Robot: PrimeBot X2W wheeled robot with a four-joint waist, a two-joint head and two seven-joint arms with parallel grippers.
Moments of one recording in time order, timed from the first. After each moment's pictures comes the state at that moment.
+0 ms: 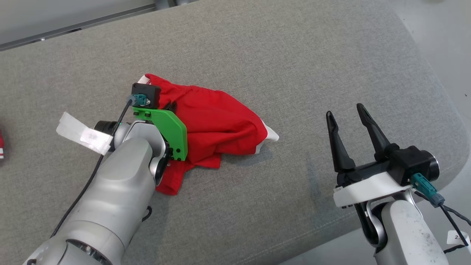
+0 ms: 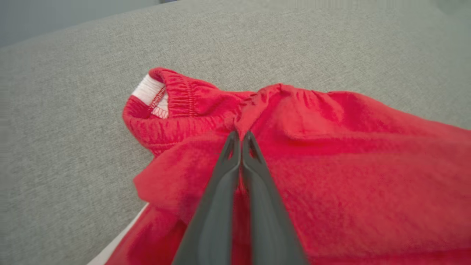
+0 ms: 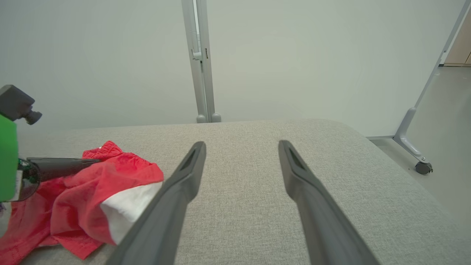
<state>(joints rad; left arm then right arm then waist) -0.96 0.05 -0.86 1.22 -0.82 -0.04 -0.07 -0.22 -0.05 0.11 0.09 0.10 0.13 -0.26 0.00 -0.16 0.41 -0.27</state>
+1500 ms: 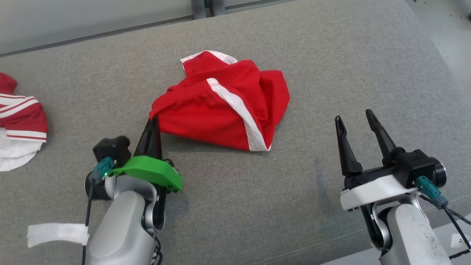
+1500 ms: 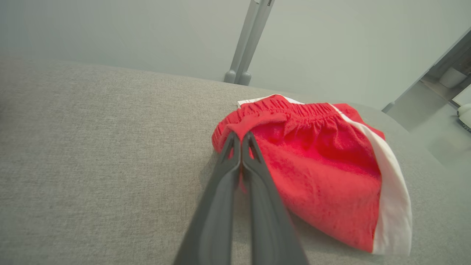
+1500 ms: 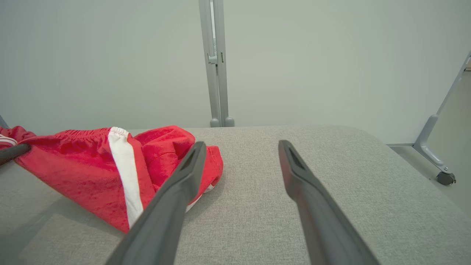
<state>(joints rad) -0.49 0.05 -0.33 0.59 -0.53 0.03 -0.26 -0.20 -0.05 0.06 0.12 0.09 0.13 -0.26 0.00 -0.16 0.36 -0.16</state>
